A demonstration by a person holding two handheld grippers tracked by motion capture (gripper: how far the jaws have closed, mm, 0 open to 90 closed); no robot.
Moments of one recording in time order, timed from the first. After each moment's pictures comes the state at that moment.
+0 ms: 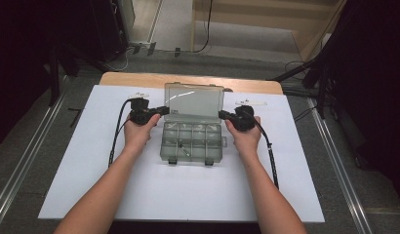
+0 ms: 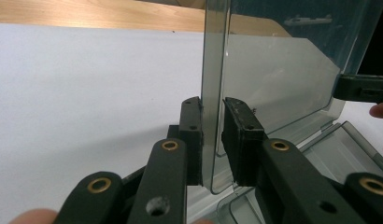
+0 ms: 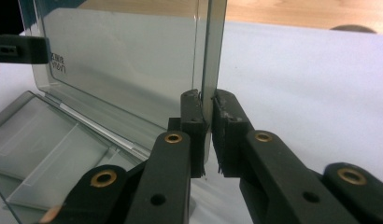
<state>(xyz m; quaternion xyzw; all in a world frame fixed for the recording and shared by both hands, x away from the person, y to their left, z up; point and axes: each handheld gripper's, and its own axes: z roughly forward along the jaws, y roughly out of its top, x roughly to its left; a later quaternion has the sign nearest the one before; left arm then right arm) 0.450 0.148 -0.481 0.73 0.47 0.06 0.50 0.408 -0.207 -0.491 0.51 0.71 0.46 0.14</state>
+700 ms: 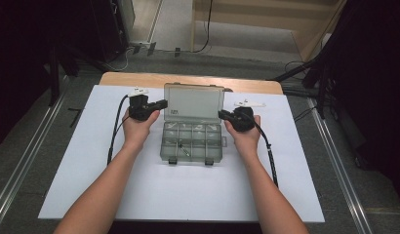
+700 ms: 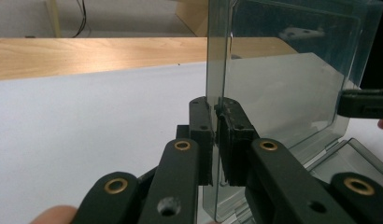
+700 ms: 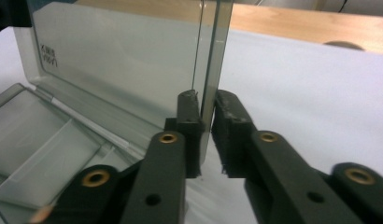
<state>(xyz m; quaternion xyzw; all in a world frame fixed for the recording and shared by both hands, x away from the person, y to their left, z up) 0.446 0.144 -0.466 0.73 0.44 0.12 0.52 0.406 -0.205 -0.489 0.50 0.71 0.46 0.17</state>
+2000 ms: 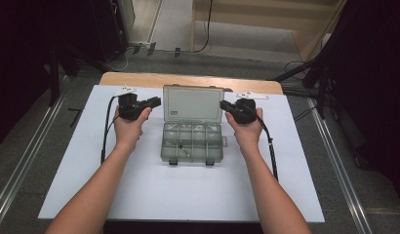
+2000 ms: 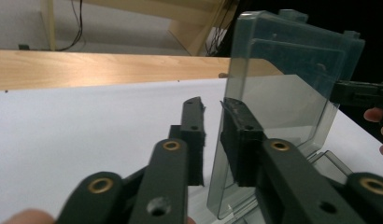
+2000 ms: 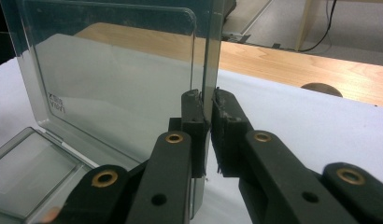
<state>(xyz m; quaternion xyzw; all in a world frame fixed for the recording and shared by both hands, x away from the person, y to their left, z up) 0.445 0.171 -0.455 0.70 0.45 0.10 0.55 0.410 -0.204 -0.461 0.49 0.70 0.48 0.20</state>
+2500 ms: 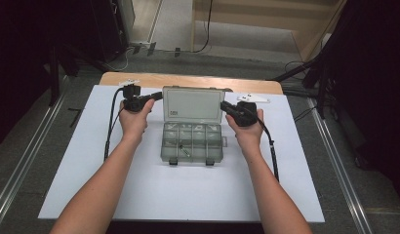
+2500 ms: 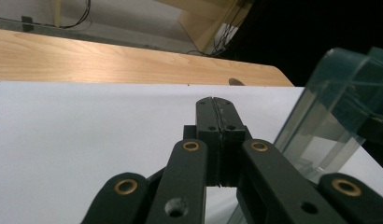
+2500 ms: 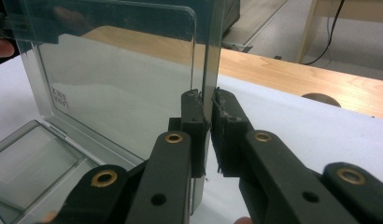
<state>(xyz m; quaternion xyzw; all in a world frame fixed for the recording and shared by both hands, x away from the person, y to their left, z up) 0.473 0.159 -0.452 0.68 0.50 0.07 0.54 0.403 -0.205 -0.463 0.47 0.70 0.49 0.22</state>
